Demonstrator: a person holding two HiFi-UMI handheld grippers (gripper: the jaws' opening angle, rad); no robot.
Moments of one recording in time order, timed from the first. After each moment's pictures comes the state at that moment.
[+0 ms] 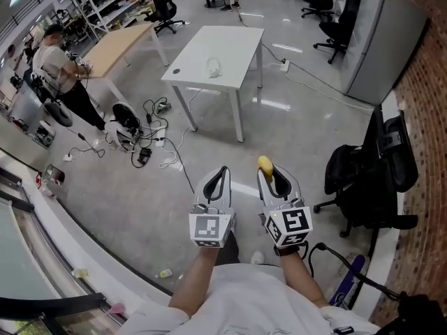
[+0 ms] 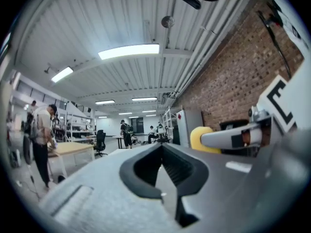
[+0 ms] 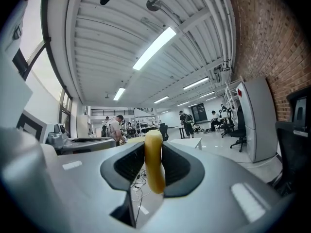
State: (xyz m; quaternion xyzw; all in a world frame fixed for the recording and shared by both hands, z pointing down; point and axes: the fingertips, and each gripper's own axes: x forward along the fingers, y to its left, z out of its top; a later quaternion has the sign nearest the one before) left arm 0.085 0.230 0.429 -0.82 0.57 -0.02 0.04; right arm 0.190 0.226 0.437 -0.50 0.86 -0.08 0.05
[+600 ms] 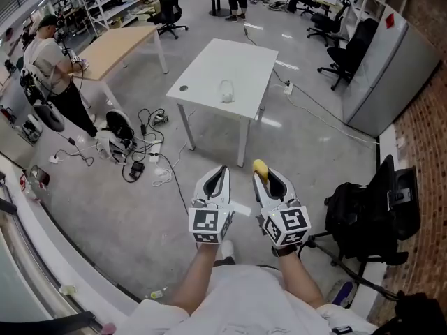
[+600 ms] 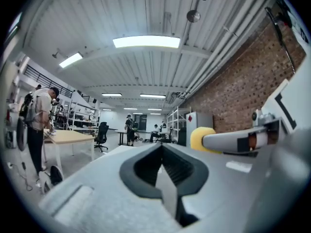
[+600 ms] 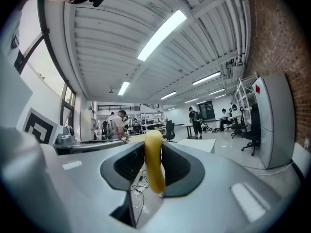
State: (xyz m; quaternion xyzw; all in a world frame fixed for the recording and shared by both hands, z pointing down) left arm -0.019 0.063 0.428 -0.81 0.58 0.01 -0.01; right arm 0.077 0.068 0.424 -0.47 0.88 -0.08 0.02
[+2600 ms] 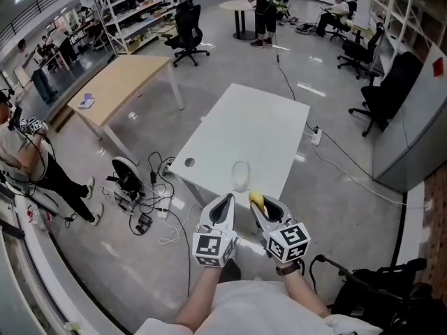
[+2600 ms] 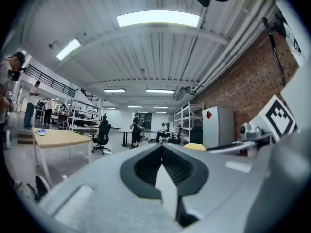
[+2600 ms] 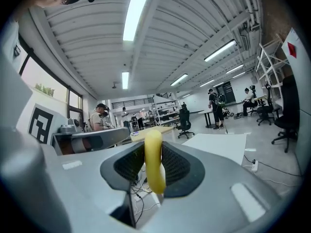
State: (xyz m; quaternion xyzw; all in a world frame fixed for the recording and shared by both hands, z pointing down) left arm -0.069 -0.328 0.451 -0.79 0.61 0.01 -0.03; right arm 0.000 -0.335 0.490 -0.34 0.93 -0.14 -0.02
